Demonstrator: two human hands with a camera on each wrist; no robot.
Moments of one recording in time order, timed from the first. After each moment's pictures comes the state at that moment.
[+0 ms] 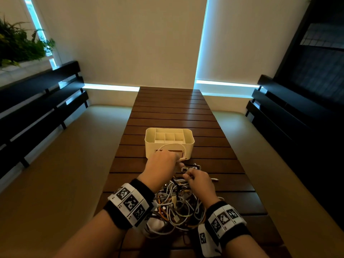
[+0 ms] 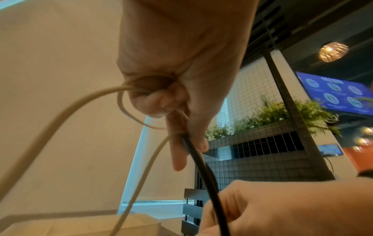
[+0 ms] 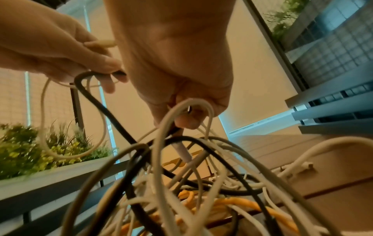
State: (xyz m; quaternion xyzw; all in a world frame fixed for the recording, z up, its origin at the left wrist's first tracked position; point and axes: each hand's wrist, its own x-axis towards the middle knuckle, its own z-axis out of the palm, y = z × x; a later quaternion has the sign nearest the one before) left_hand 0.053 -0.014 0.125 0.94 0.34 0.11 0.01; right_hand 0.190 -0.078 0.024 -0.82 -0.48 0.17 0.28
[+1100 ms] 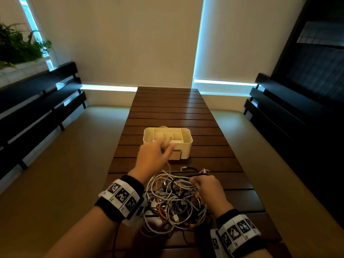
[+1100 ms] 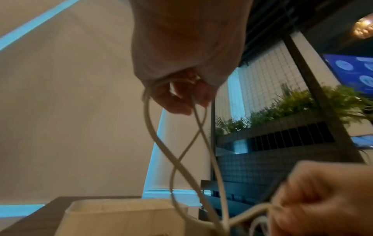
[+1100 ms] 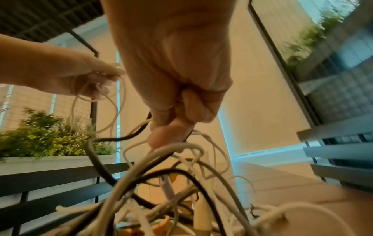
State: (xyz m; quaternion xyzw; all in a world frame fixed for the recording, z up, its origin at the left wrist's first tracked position) left_hand 0.047 0.011 0.112 0.86 0.36 0.30 0.22; right_hand 0.196 -0.109 0.037 -0.82 -0.50 0.16 0.21
